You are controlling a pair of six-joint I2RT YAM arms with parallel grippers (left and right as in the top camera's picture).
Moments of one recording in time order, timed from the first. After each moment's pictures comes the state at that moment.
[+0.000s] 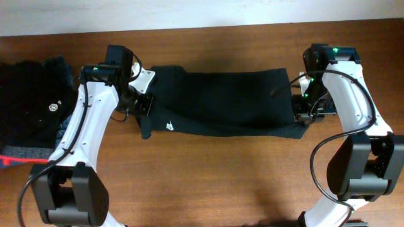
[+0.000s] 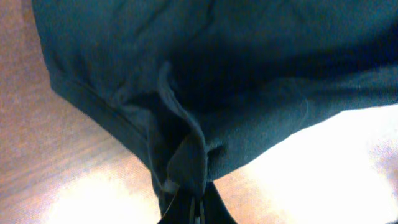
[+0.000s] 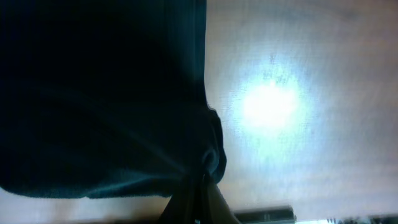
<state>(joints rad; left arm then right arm) -0.12 1.80 1.54 -1.12 0.24 0.19 -0.07 1.89 1.63 -1.47 0.07 0.00</state>
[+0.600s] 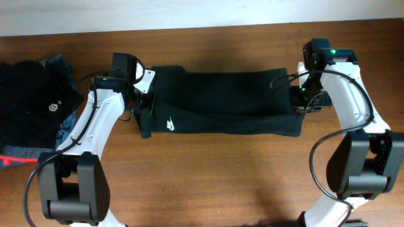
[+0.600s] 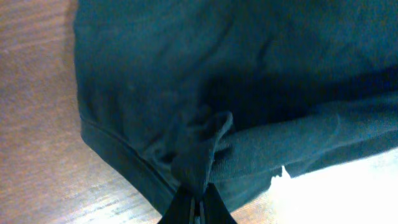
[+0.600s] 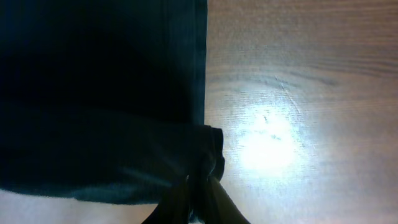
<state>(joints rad) -0.12 1.83 1.39 -0.79 0.15 0.16 -0.07 1.90 1.60 -1.28 0.07 0.00</state>
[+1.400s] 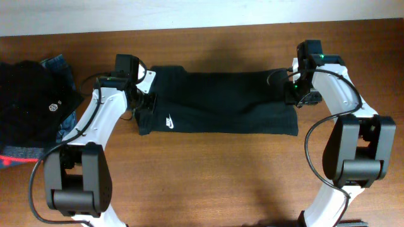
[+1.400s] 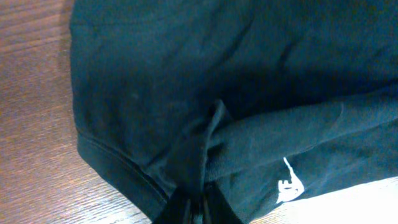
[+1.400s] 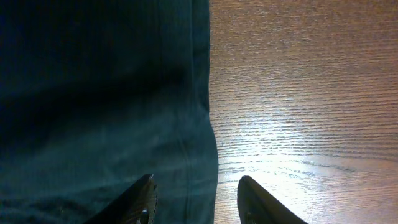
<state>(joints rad) -0.12 1.89 1.38 -0.74 0.13 0.15 -0.07 2.00 1.55 -1.00 0.08 0.00</state>
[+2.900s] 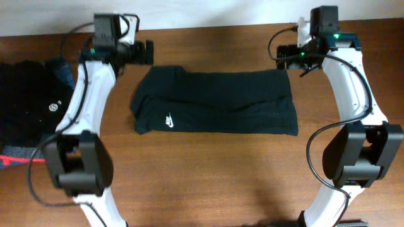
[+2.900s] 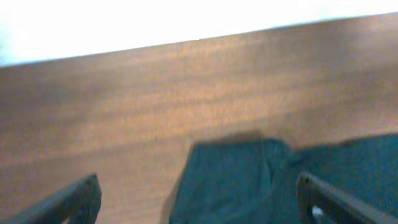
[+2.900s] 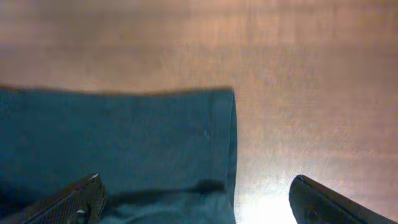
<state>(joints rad) -0.05 2.06 1.85 -0.60 0.15 0.07 -0.07 2.00 1.86 -0.92 -0.10 -0.05</state>
